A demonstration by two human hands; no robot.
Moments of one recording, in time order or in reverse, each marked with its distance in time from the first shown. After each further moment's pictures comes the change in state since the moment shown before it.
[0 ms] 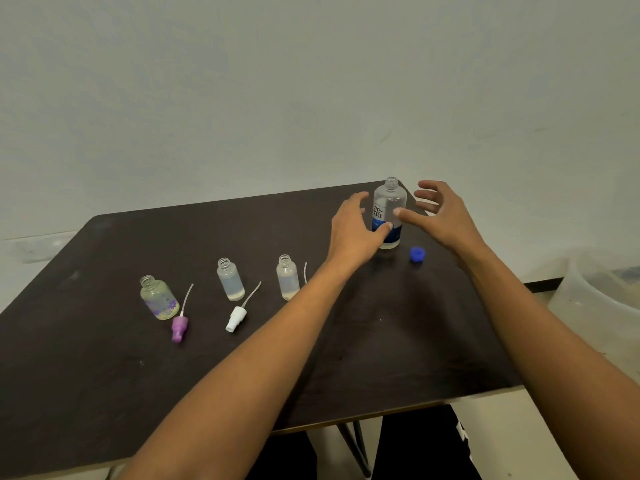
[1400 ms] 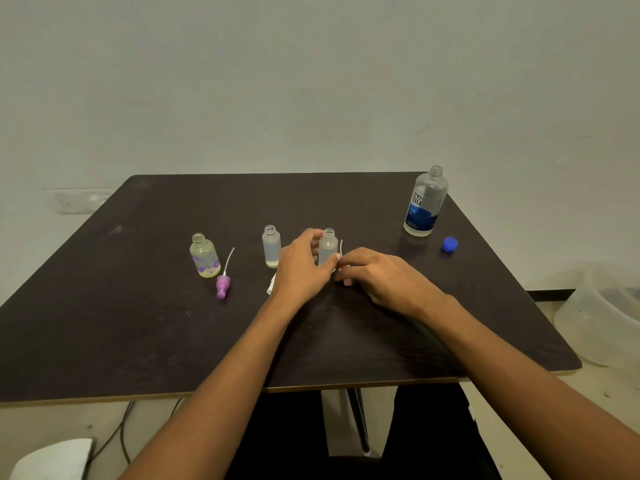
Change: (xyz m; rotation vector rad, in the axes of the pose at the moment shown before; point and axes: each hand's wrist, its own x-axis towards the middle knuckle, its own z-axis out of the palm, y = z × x) left_hand -0.104 -0.086 -0.121 0.091 0.080 -0.108; right_hand -0.103 -0.030 0.122 -0.729 -0.619 -0.832
